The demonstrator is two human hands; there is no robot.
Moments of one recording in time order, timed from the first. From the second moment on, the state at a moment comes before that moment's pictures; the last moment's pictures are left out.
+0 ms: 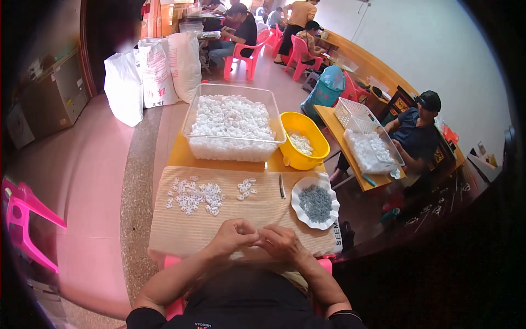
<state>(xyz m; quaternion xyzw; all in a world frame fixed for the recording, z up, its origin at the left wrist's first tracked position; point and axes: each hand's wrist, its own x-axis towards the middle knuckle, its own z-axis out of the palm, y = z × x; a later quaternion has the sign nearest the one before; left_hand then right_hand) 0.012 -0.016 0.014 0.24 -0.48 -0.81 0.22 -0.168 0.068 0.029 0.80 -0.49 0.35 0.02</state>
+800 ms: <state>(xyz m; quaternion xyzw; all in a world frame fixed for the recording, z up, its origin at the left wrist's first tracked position) 0.011 -0.014 0.008 0.24 -0.51 -0.79 0.25 -0.164 0.070 0.029 0.80 -0.48 0.36 0.02</state>
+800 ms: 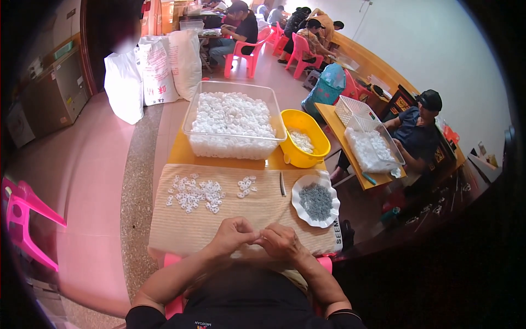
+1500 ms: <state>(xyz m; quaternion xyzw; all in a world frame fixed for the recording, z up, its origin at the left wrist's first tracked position) 0.009 -0.011 0.010 0.25 -0.51 -0.78 0.28 -0.164 0.064 0.026 0.79 -0.47 0.40 0.00</state>
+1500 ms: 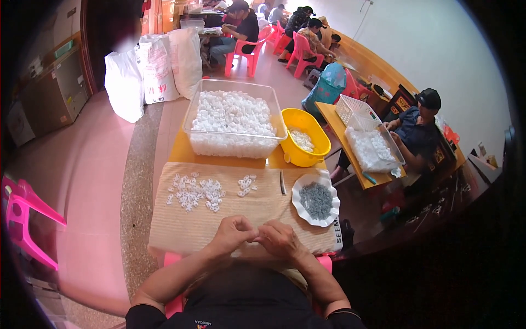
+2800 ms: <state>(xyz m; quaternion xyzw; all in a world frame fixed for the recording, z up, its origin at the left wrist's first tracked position) 0.008 -0.016 0.005 0.25 -0.41 -0.84 0.26 -0.171 0.059 0.015 0.70 -0.54 0.45 -0.16</state>
